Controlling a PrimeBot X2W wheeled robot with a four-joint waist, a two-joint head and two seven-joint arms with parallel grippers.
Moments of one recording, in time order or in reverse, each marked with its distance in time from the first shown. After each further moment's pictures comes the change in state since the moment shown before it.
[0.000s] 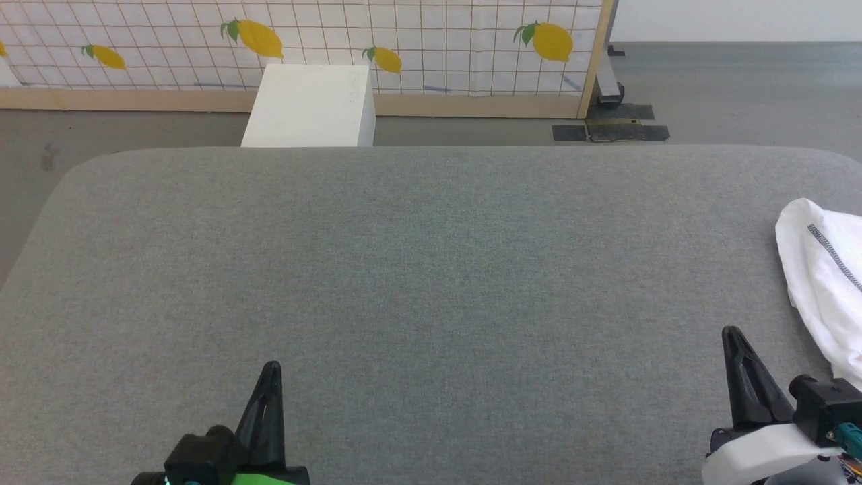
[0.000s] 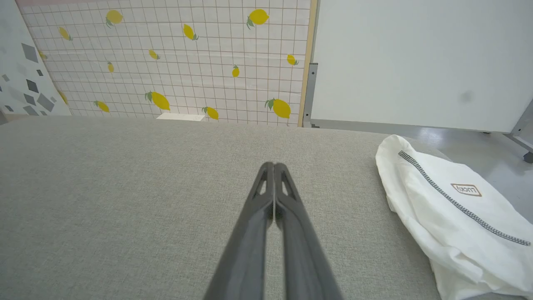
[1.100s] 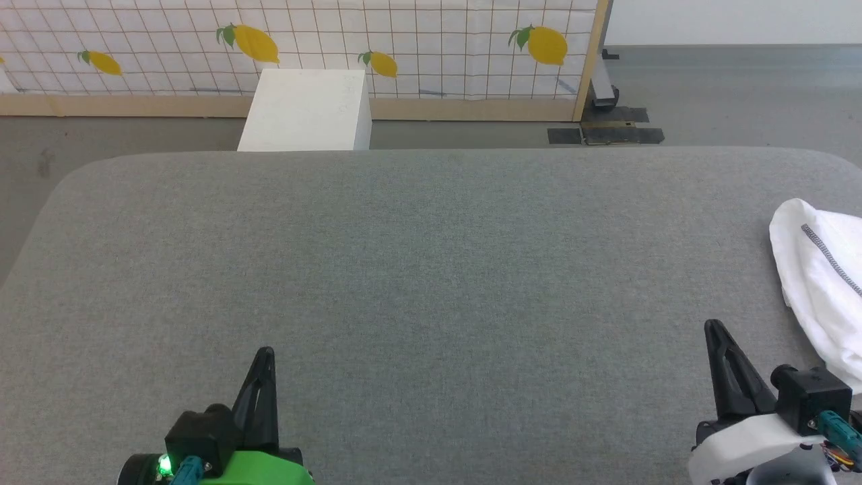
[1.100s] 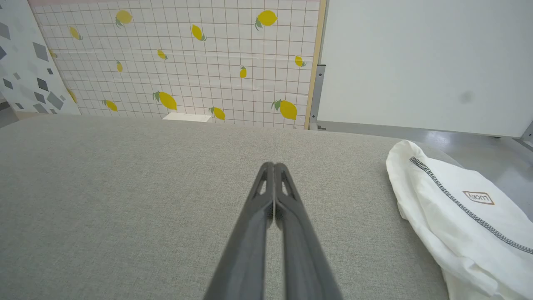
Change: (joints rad) left arm -0.040 -0.037 0.061 0.024 0.074 -0.032 0.065; right arm -0.028 0.000 0.033 0.015 -0.005 0.000 0.018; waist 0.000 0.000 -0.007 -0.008
